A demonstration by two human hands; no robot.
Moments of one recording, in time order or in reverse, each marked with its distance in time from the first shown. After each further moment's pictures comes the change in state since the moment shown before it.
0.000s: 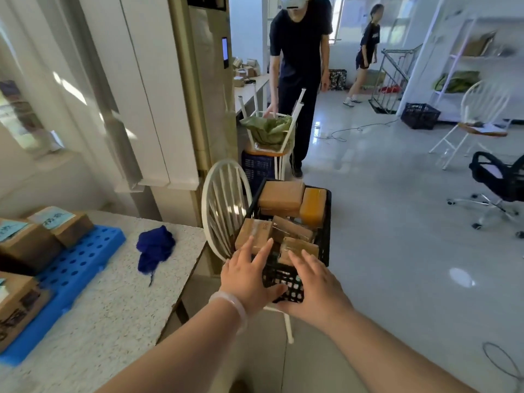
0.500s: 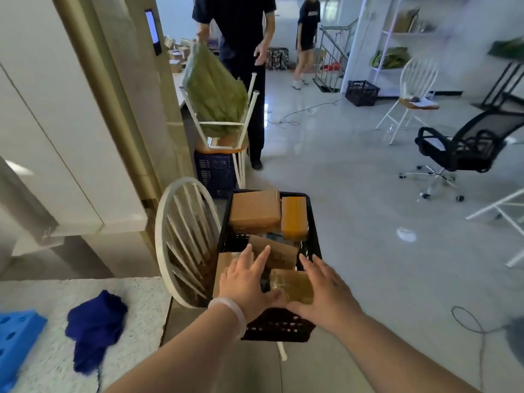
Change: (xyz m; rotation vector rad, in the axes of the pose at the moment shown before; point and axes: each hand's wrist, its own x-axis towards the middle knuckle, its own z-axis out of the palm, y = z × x) left_hand 0.194 -0.033 0.022 0.020 -0.204 0.135; right_hand 0.150 0.034 -0.008 0.049 0.025 0.360
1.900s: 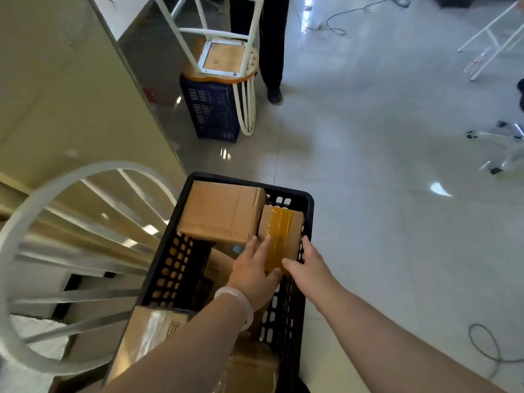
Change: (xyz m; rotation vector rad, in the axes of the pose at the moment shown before) left_hand 0.313 0.071 0.089 -0.459 -0.253 -0.371; right_hand 0.340 0.092 -0.036 0.624 -0.341 0.343
